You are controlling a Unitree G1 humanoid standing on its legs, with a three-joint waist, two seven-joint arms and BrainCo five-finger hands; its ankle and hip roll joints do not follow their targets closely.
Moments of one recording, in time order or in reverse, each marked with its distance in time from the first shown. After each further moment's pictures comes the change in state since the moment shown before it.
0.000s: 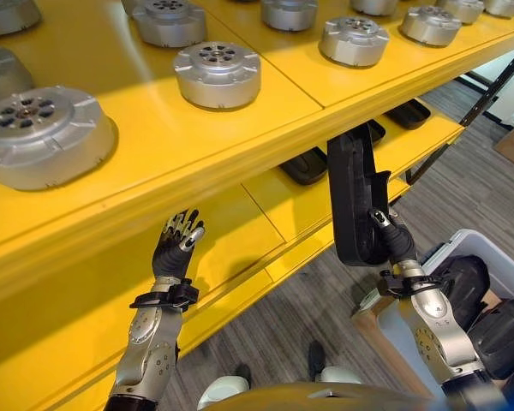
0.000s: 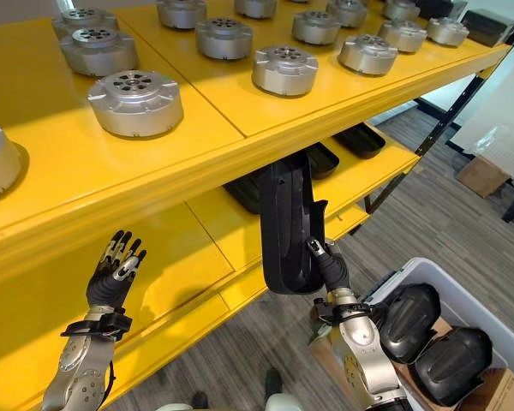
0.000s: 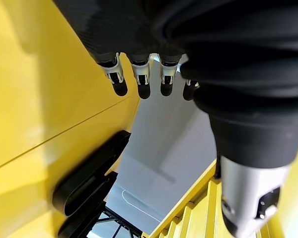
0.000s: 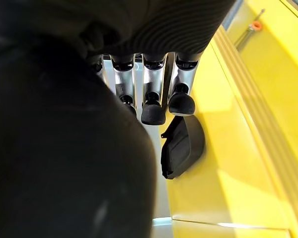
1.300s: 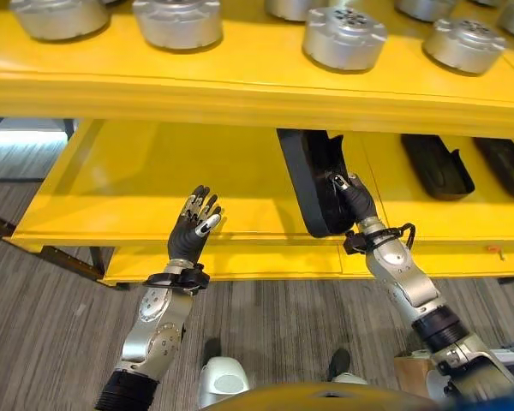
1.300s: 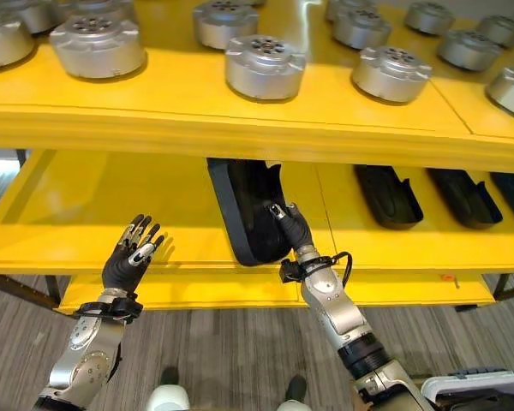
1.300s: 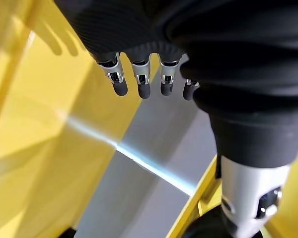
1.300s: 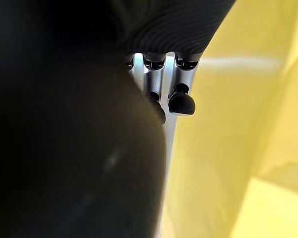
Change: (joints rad) left arm -0.119 0.102 -0.107 0.005 -0.066 0.003 0.002; right arm -0.551 -0.008 0.191 0.314 -0.006 0.029 -0.113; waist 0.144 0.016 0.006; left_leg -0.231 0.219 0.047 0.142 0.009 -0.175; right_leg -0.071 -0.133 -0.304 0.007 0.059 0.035
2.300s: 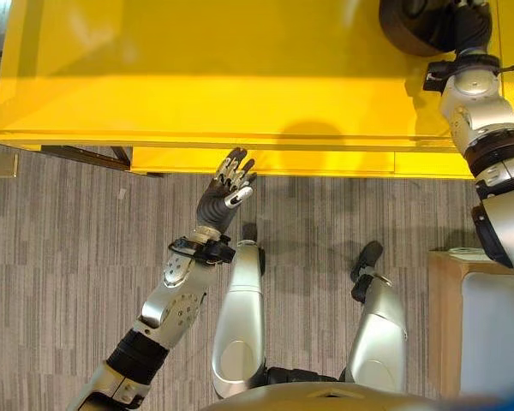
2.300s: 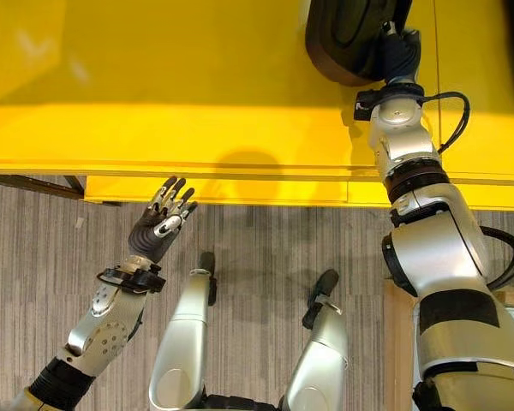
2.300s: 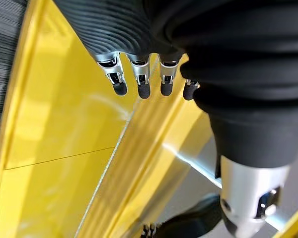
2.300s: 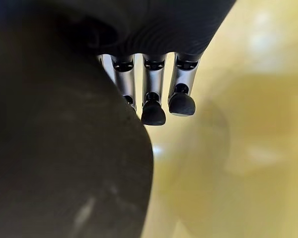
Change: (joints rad) left arm -0.228 0.062 -0.199 -0.089 -0.062 -0.026 0.049; right arm -0.904 -0.232 0.114 0.869 0.162 0.021 -0.172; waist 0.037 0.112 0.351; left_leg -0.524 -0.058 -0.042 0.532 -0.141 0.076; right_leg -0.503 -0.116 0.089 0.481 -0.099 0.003
